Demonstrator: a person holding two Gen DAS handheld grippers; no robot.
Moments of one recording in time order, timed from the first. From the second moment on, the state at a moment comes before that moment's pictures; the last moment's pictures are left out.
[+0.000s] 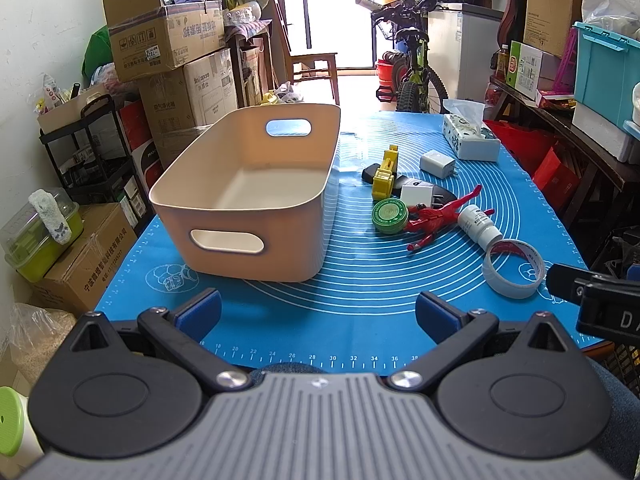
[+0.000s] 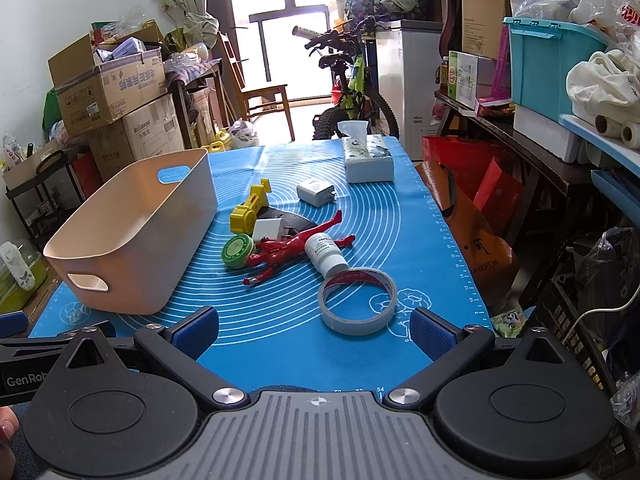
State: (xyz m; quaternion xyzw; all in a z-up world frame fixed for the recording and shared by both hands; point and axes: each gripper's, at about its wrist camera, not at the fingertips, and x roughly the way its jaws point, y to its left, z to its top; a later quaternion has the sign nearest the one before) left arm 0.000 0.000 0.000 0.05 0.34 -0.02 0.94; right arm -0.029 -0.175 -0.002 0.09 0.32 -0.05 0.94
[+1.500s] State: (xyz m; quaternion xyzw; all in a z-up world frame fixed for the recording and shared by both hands) left arm 0.219 0.109 0.023 0.04 0.43 -0.02 0.90; right arm 0.107 -0.187 -0.017 0.09 0.36 -0.07 0.93
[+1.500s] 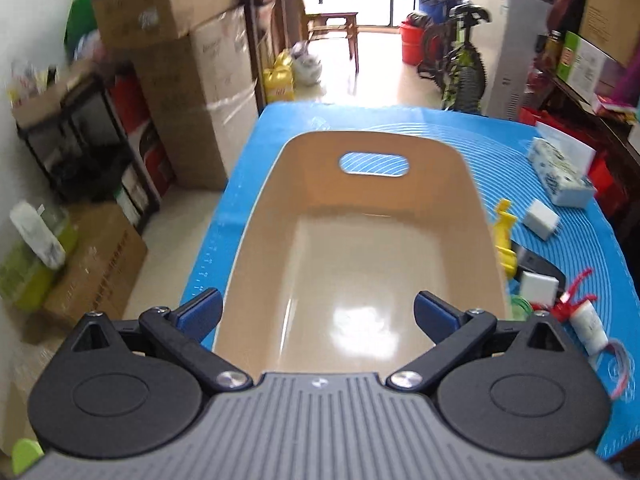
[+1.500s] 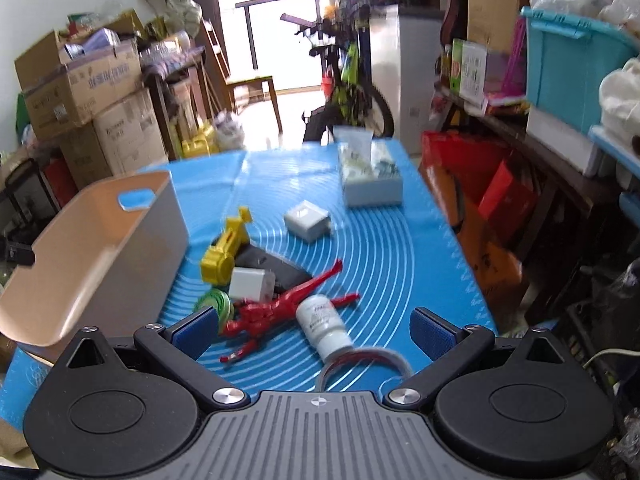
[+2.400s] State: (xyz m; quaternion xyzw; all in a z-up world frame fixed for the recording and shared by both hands) left arm 0.266 0.170 -0.034 -0.01 0.52 0.01 0.85; right arm 0.169 -0.173 -0.092 0.07 0.52 -0.07 0.85
